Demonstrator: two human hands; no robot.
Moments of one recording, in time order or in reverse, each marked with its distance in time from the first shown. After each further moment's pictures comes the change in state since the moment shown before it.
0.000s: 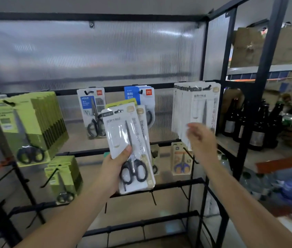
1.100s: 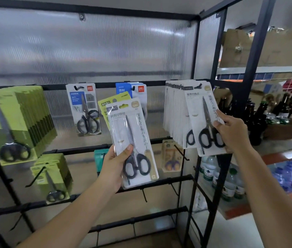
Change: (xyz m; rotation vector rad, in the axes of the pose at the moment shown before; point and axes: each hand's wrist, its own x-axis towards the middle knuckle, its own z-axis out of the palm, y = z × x) left_hand 0.005 -0.015 0.024 -0.163 0.025 0.061; right_hand 0.041 0.027 -0.084 -0.126 0.150 0.136
